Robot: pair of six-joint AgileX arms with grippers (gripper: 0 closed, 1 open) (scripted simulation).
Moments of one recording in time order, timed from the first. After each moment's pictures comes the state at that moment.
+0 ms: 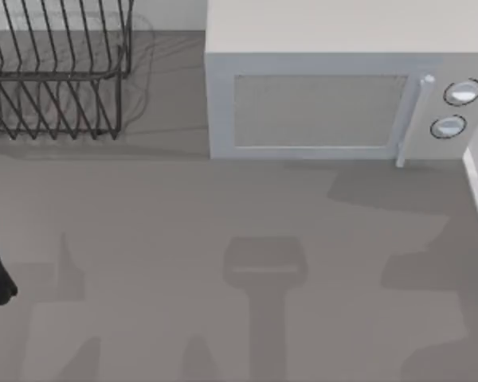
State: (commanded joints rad) left arm 0.00 0.00 0.00 0.00 0.00 0.00; right arm -0.52 1.50 0.61 0.85 -0.50 0.04
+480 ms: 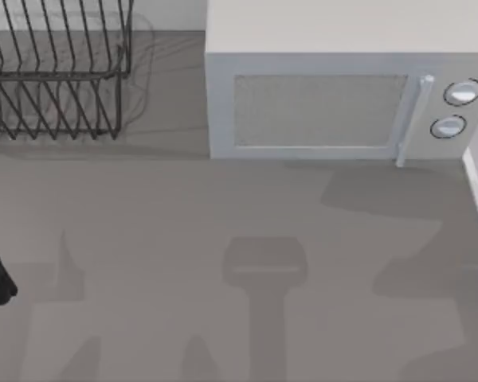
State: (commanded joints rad) left arm 0.00 0.00 0.00 0.00 0.00 0.00; right arm -0.52 1.50 0.60 0.91 -0.50 0.02
